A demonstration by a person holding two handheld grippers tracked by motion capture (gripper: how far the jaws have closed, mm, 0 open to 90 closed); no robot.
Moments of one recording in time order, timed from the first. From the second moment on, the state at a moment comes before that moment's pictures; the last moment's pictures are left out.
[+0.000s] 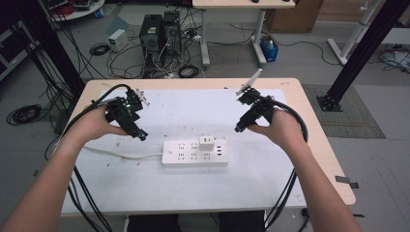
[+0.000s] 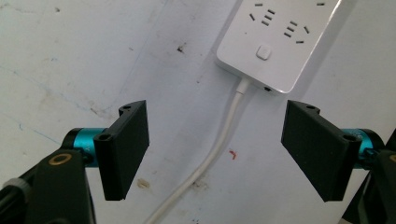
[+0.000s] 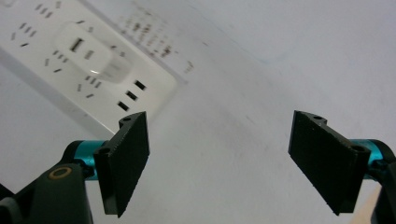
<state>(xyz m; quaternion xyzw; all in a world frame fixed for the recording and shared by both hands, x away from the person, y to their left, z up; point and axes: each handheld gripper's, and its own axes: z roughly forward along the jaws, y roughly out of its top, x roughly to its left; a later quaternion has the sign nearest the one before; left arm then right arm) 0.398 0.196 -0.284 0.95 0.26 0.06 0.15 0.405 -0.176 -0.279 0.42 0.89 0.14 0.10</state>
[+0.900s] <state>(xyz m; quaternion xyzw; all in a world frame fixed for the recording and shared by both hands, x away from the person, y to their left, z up) 0.396 0.186 -0.282 0.95 0.25 0.07 0.14 0.410 -0.212 -0.277 0.49 0.85 0.15 0.10</state>
